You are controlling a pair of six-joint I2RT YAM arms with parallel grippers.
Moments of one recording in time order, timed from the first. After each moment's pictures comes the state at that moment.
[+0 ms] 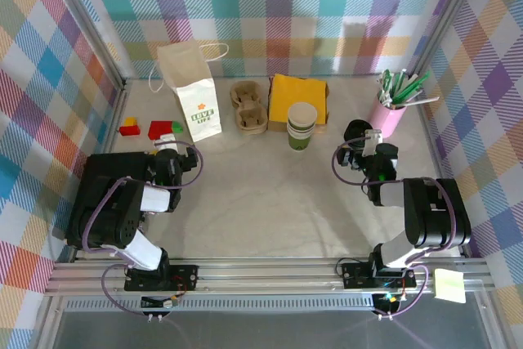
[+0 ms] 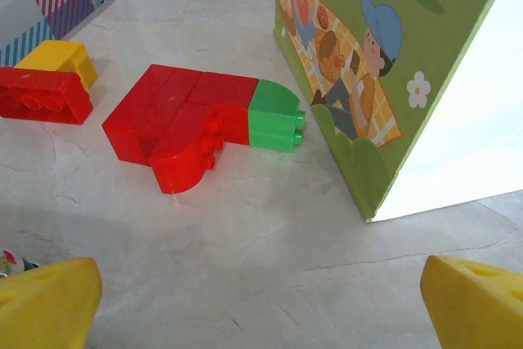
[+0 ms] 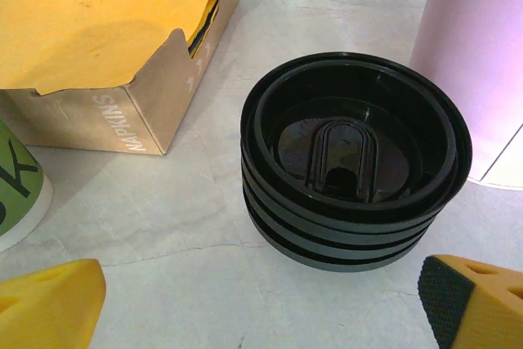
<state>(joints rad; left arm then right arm) -0.12 1.58 0.39 0.81 -0.33 -0.13 -0.01 1.54 0.40 0.71 -0.17 0.05</state>
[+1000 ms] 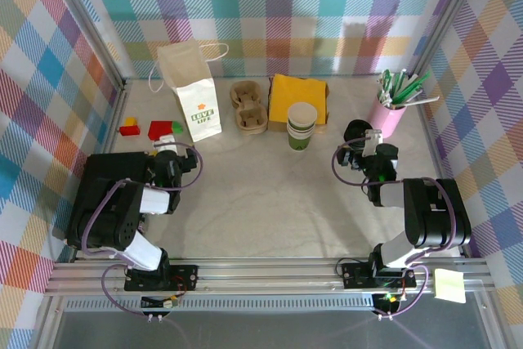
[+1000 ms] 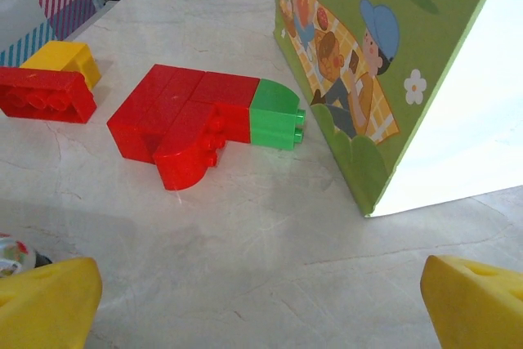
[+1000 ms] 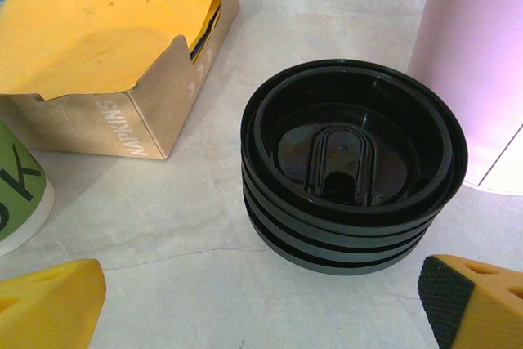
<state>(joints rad) -0.12 1.55 0.35 0.82 -0.33 -0.13 -0.01 1.53 0.39 0.74 -0.17 0.05</state>
